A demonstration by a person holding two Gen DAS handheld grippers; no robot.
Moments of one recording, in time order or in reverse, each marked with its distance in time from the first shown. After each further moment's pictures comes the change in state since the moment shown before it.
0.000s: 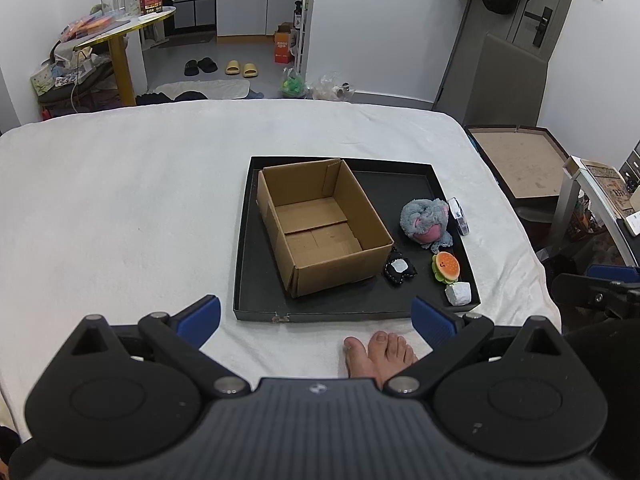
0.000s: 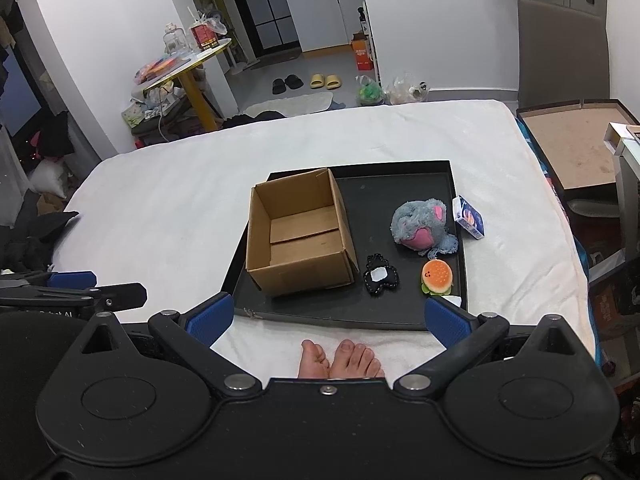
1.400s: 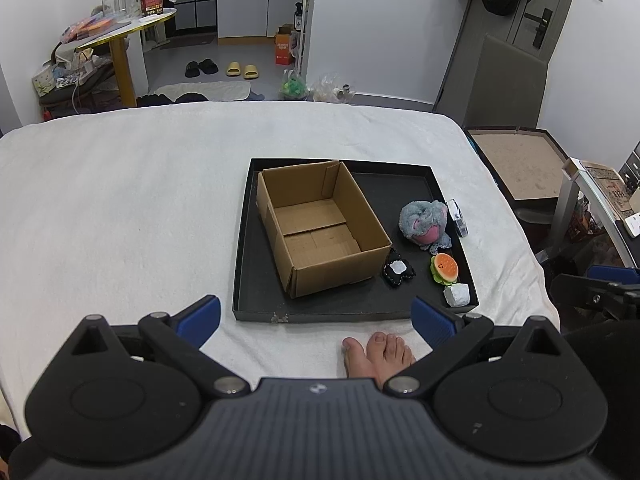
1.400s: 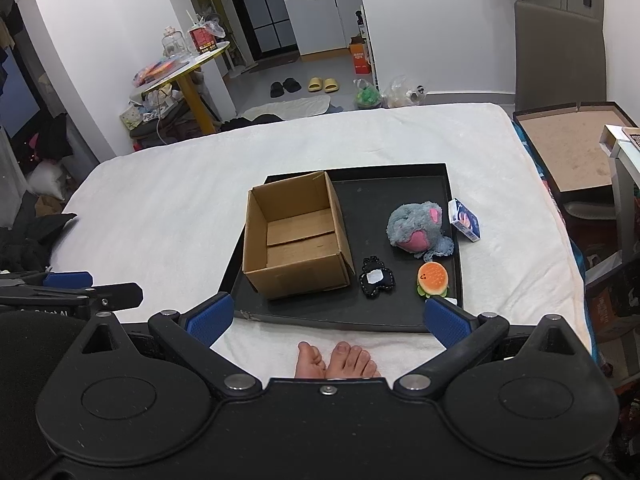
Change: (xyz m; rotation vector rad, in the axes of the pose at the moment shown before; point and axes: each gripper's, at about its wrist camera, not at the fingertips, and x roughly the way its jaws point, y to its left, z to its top) left arm -0.003 -0.006 -0.002 0.001 -0.006 0.005; right arm -0.002 -0.006 0.002 0.001 -0.008 -0.008
